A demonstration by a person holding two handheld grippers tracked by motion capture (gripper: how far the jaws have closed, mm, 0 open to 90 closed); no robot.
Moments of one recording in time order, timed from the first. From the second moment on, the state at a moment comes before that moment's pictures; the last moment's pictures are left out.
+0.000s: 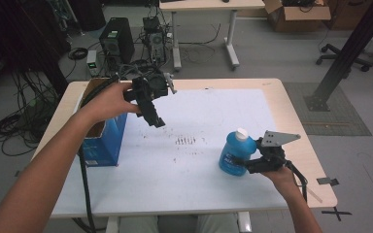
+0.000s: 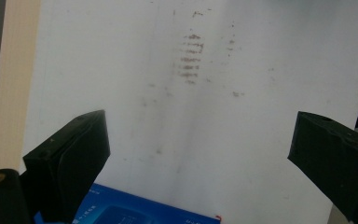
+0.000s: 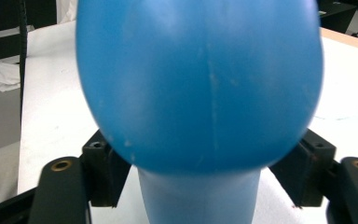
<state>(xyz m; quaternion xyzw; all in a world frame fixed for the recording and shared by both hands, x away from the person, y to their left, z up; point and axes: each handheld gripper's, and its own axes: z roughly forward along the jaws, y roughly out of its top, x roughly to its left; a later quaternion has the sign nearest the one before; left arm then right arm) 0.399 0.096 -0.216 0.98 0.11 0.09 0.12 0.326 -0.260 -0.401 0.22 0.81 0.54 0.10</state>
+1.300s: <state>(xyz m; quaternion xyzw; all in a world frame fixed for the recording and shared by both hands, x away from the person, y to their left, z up) 0.397 0.097 -0.213 0.98 0.11 0.10 0.12 0.323 -0.263 -0.385 0.20 0.81 0.54 0.09</state>
